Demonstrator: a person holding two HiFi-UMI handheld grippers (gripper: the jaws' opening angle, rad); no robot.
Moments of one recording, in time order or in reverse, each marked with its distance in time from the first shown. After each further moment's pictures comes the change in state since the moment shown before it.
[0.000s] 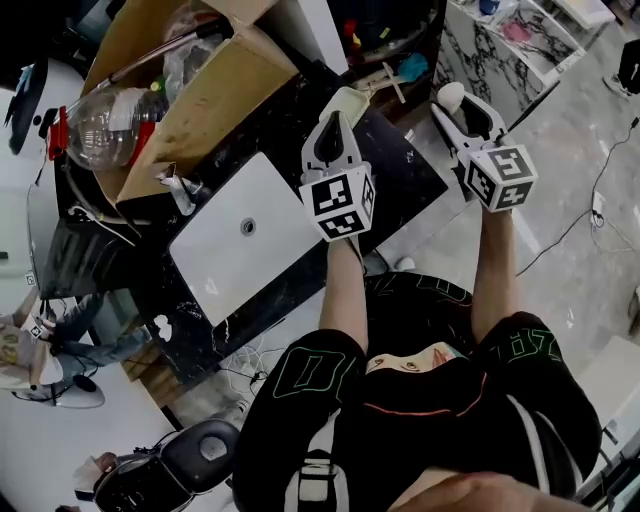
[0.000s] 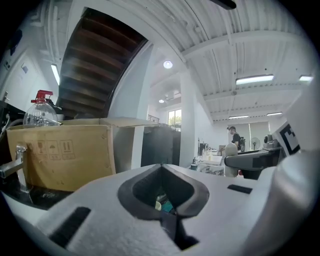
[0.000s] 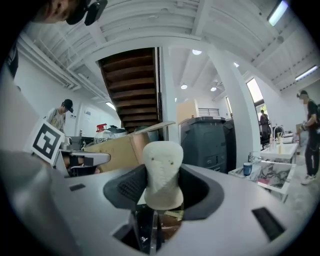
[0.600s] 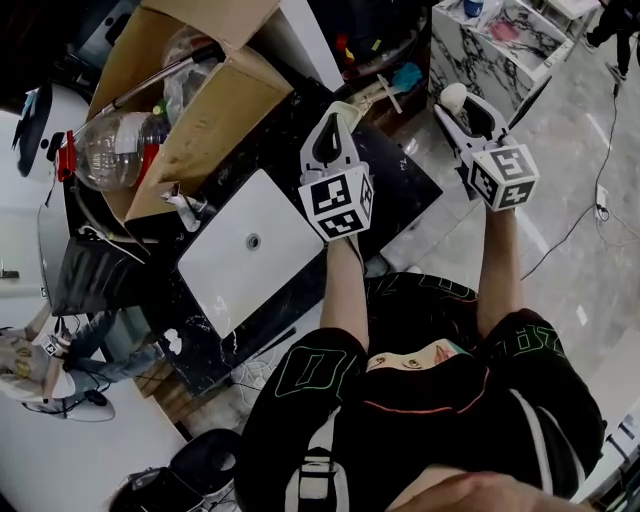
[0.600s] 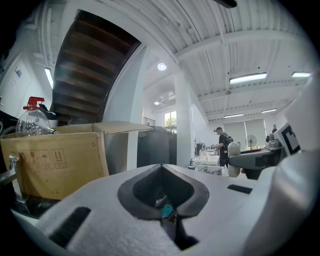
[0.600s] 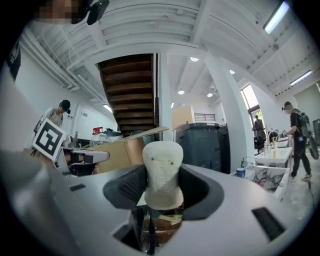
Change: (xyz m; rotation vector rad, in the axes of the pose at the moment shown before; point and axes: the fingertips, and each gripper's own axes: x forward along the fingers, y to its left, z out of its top) left arm 0.013 -0.023 0.021 0.053 -0.023 -0.039; right arm -0.023 -0.029 0.015 -0.011 -0.059 -0.048
